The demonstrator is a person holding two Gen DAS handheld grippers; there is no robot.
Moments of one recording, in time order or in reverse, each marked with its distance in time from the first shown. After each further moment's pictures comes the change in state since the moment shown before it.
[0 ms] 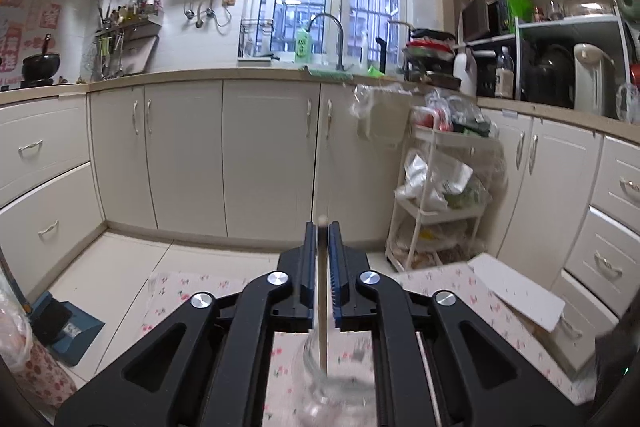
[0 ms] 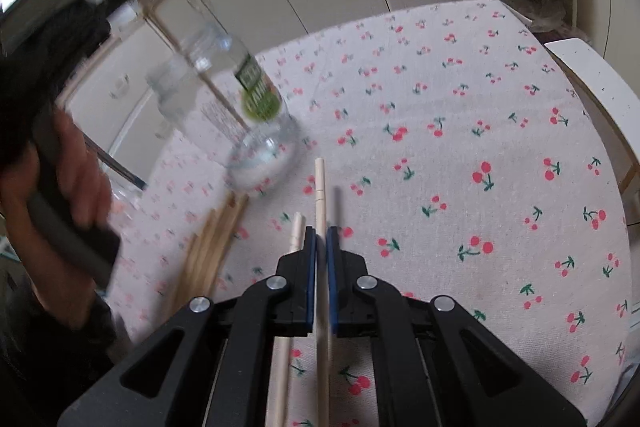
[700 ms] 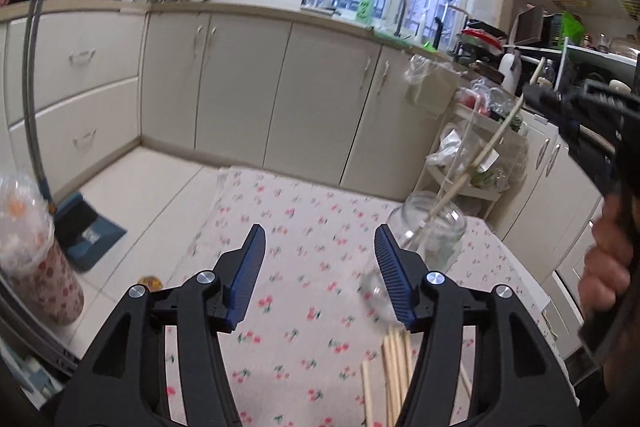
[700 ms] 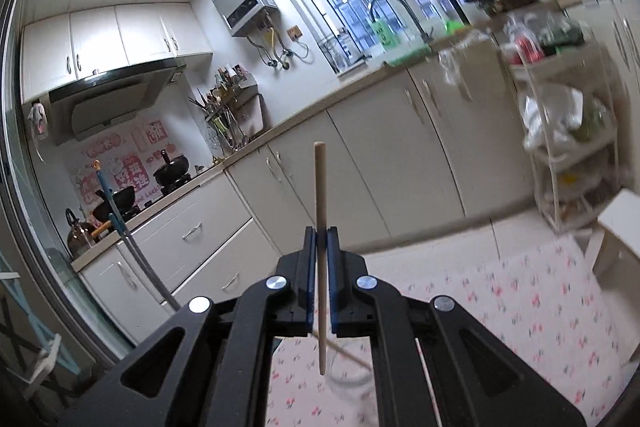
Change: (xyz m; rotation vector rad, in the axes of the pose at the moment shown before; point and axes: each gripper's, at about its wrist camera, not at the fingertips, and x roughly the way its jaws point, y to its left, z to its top) left arm -0.081 0.090 -0.069 -0.230 0.168 0.081; right arm -0.082 0.108 0.116 -0.121 -0.609 0.172
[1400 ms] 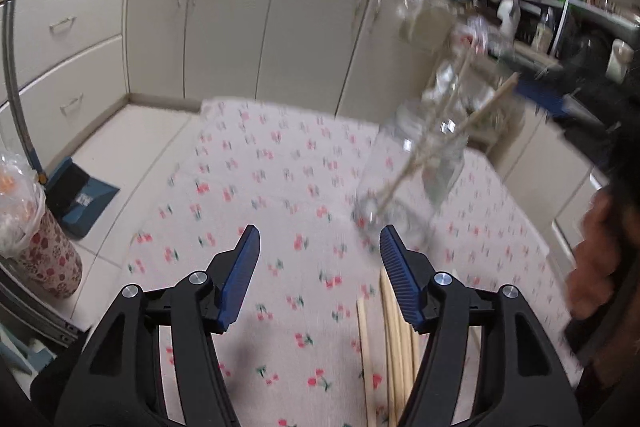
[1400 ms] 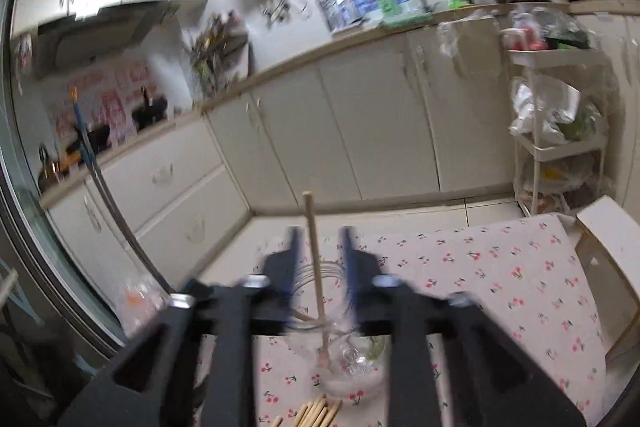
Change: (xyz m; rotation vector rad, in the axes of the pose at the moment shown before) left arm 0.028 -0.012 -0.035 0.053 0.235 -0.016; right arm -0.010 -0.016 -0.053 -0.084 0.105 -0.091
